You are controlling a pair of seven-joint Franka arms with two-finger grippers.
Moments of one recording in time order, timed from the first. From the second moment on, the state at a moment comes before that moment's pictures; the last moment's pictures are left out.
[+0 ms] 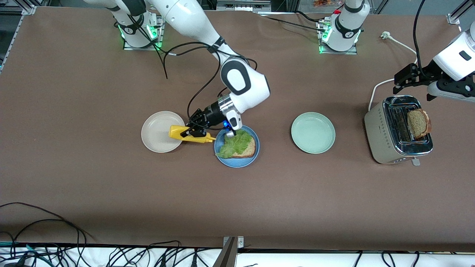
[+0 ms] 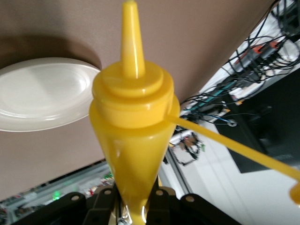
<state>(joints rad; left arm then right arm) -0.04 -0.01 -0.01 -1.61 -0.02 1.61 0.14 0.90 0.91 -0.04 -1.16 -0.98 1.40 -0.42</state>
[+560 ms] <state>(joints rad) -0.04 -0.01 0.01 -1.62 -0.01 1.62 0.14 0.68 0.79 -0.05 -1.15 -0.58 1.52 -0.43</state>
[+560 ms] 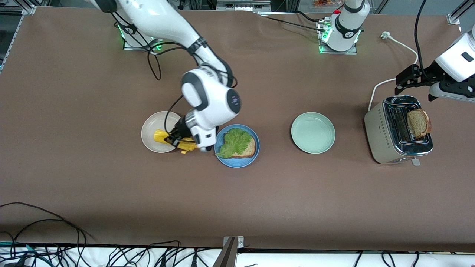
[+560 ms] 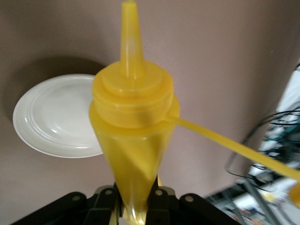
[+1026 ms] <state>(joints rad) -0.04 0.00 0.10 -1.68 0.00 1.70 0.15 0.40 0.72 -0.05 -1.15 -0.14 1.60 -0.70</state>
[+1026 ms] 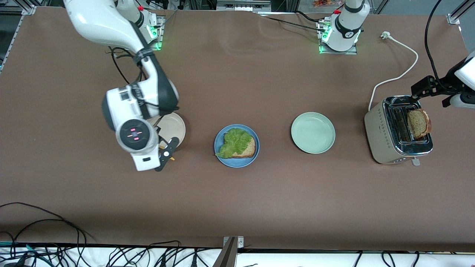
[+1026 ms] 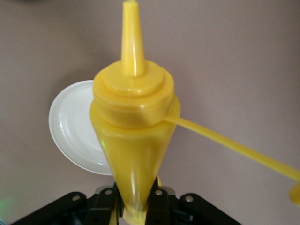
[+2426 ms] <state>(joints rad) -0.02 0.16 0.32 -1.94 0.00 2.06 0.15 -0.05 0.63 -0.04 -1.39 0.57 1.50 -1.88</state>
